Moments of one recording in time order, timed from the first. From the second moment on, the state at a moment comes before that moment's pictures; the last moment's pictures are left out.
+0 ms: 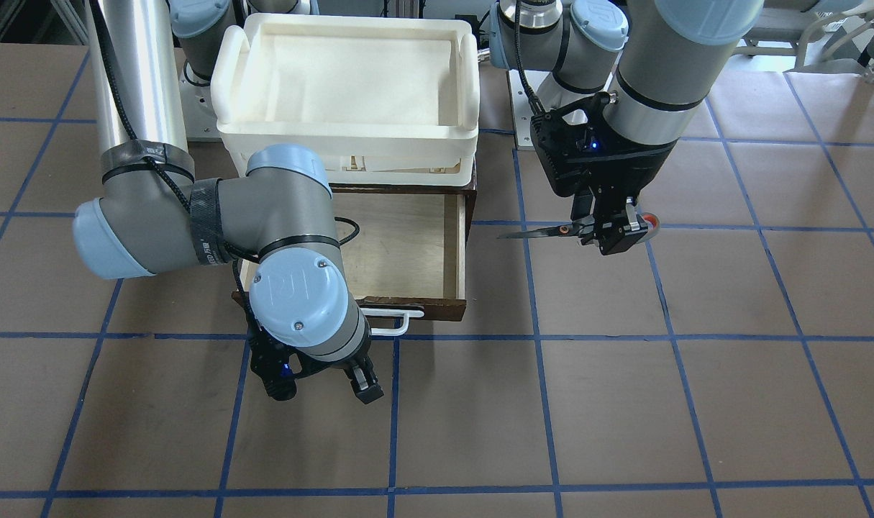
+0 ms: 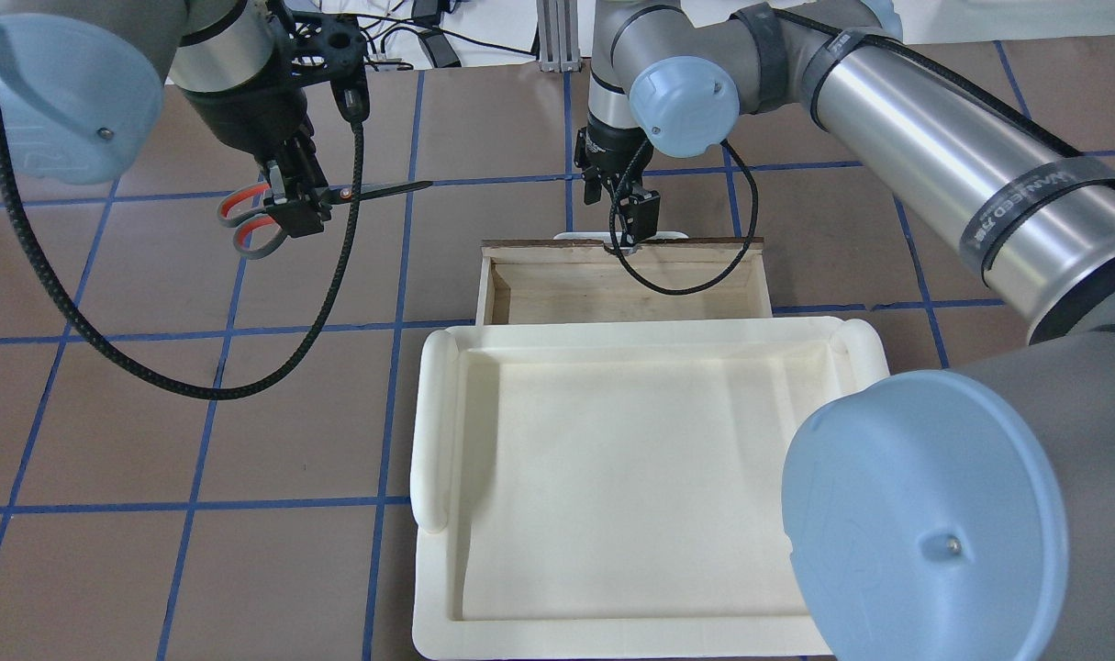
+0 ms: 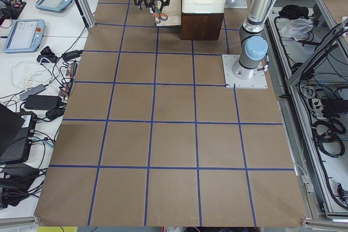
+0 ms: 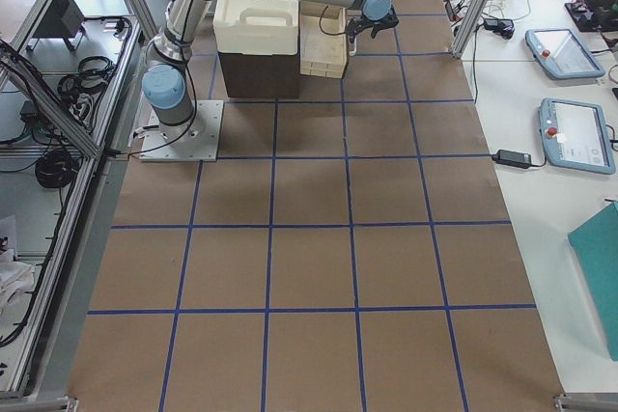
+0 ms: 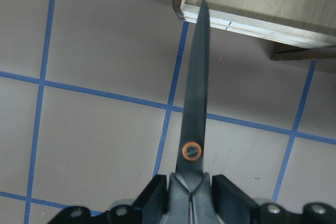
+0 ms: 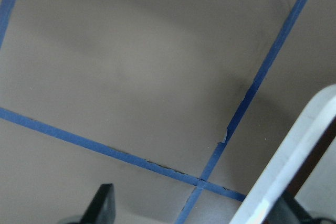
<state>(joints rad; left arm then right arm) -1.61 -1.67 -1.52 -1.51 1.59 1.32 1.81 -0.96 1.26 -1.73 -1.46 1.35</state>
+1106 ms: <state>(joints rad) -1.61 -1.67 -1.52 -1.51 1.59 1.32 1.81 -0.96 1.25 -1.73 -1.46 1.27</state>
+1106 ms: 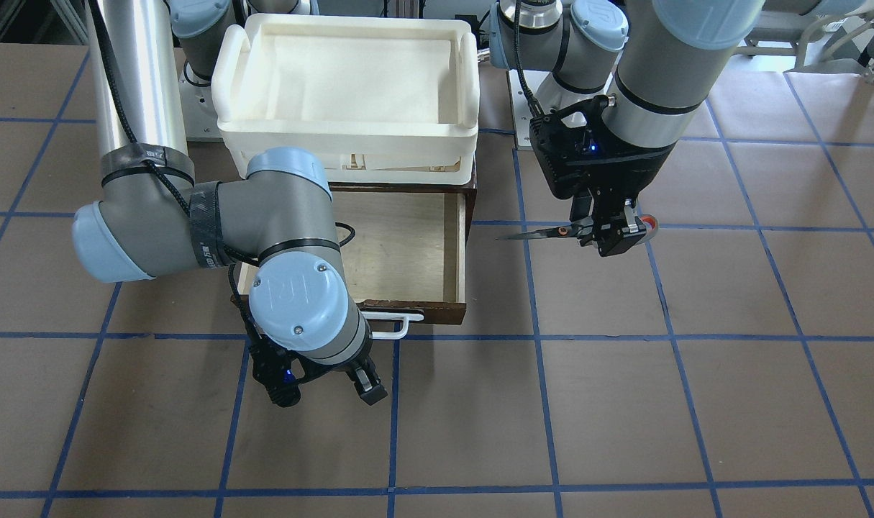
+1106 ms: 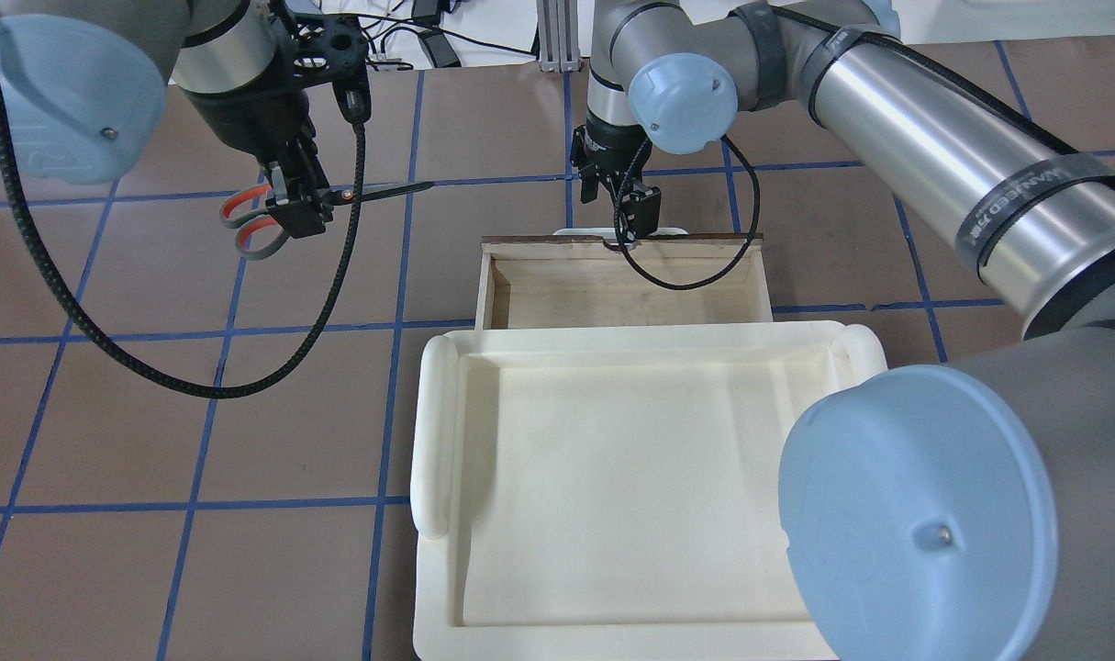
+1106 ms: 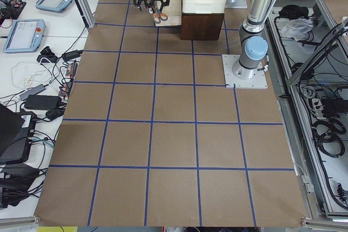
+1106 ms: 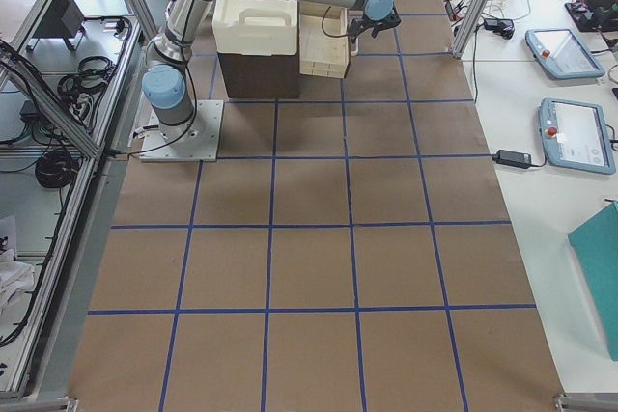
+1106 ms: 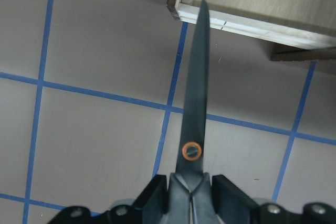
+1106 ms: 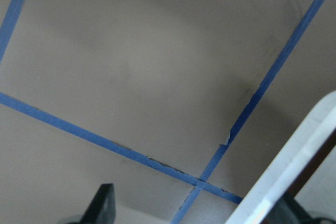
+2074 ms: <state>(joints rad) -1.62 -1.69 -1.52 -1.52 1.58 1.34 1.68 -1.18 1.30 -1.71 -1.48 0.44</state>
